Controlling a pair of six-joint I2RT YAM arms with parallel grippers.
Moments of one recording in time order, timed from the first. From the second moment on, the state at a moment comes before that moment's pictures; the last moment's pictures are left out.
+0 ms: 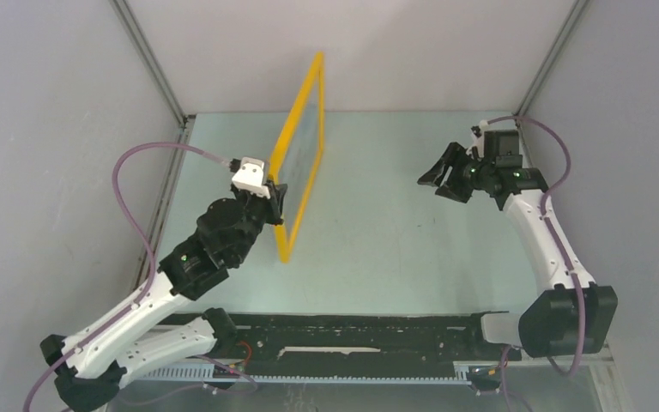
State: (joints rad) left arm -0.89 0.82 0.94 -0.24 -0.57 -0.10; right arm 0.05 1.28 1.20 -0.68 -0.45 0.57
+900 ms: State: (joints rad) left arm -0.14 0.68 0.45 0.11 0.31 -0.92; right arm 0.22 1.65 1.15 -0.43 -0.49 0.57
